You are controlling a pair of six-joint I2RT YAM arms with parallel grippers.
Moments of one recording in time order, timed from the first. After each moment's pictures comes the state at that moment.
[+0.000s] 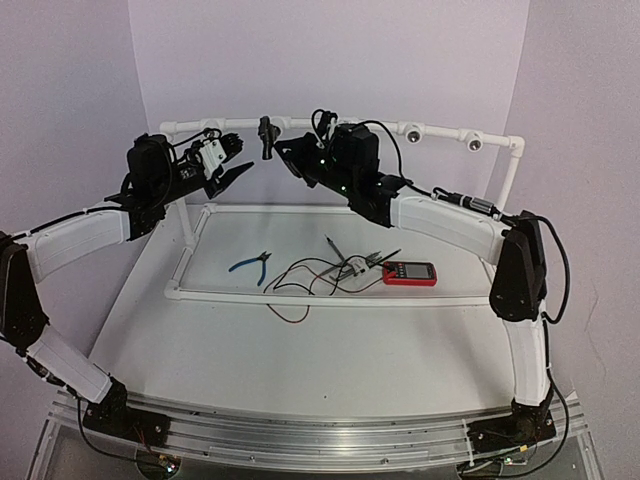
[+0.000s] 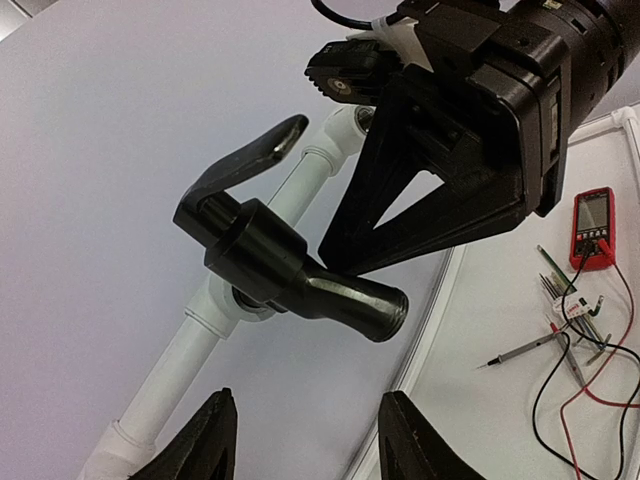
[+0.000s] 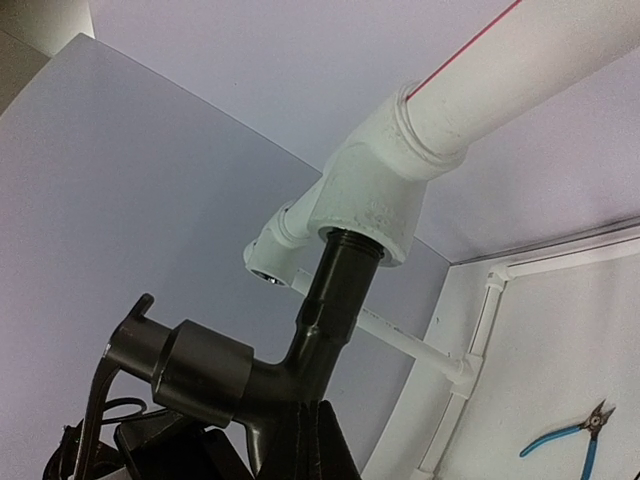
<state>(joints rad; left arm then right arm) -0.41 1.46 1.17 0.36 0.44 0.79 0.83 2.16 2.03 0.20 -0.02 0.98</state>
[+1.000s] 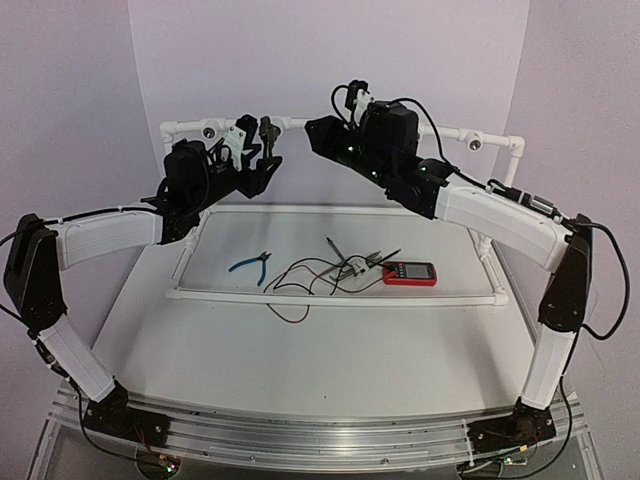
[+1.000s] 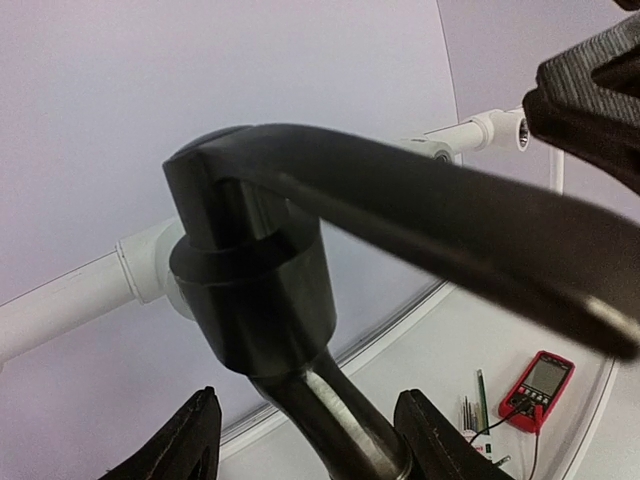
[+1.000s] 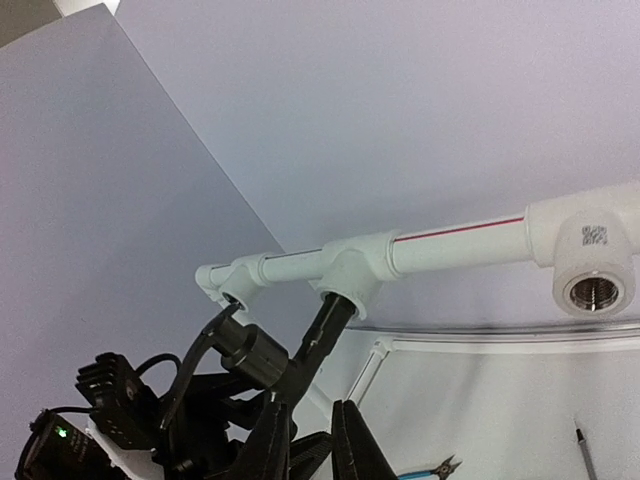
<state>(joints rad) -0.57 1.61 1.23 0.47 0.13 0.19 0.84 1.89 1.86 0.06 0.19 0.57</state>
